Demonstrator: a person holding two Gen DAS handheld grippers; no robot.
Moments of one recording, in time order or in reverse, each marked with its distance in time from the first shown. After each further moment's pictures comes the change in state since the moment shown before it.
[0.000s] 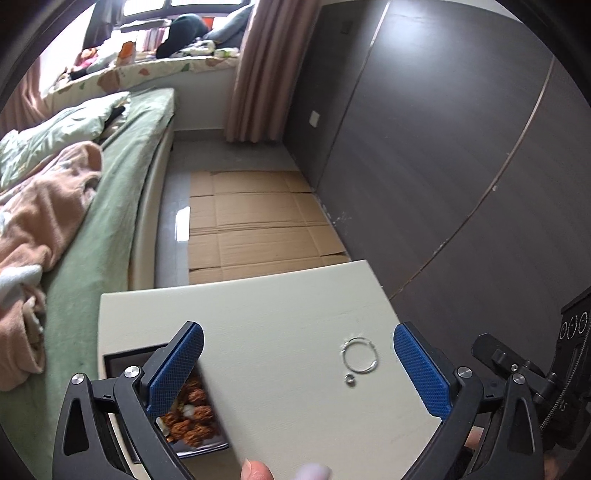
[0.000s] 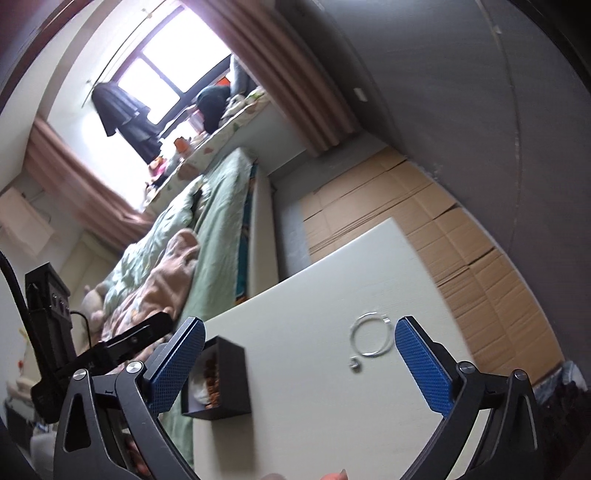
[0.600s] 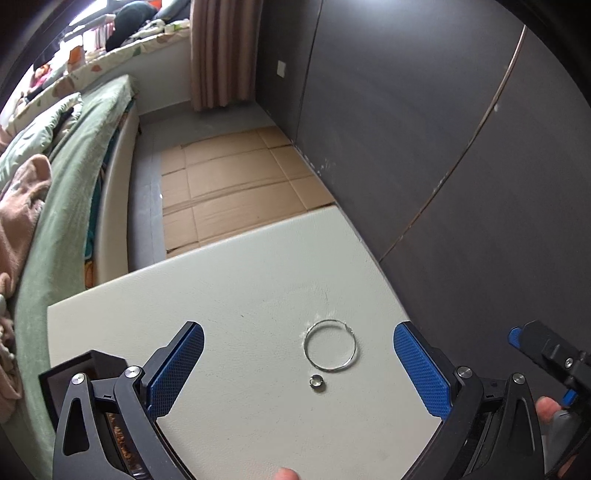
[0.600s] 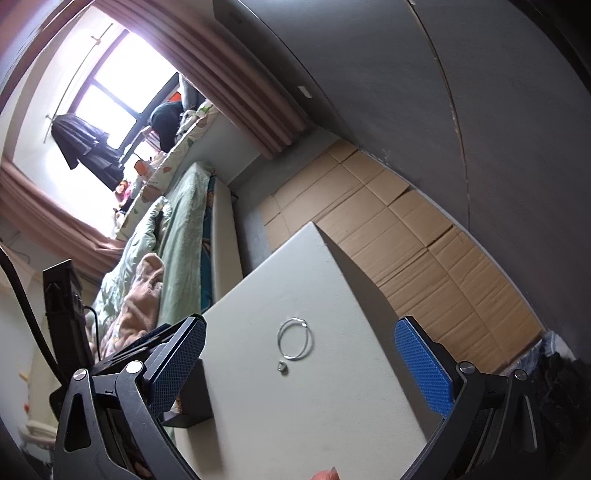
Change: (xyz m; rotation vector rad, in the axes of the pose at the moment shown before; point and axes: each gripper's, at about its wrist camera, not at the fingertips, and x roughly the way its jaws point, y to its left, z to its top) left arm 0.098 -0.064 -0.019 0.142 0.200 0.031; right arm -0.013 -0.066 0.008 0.134 0.035 -0.089
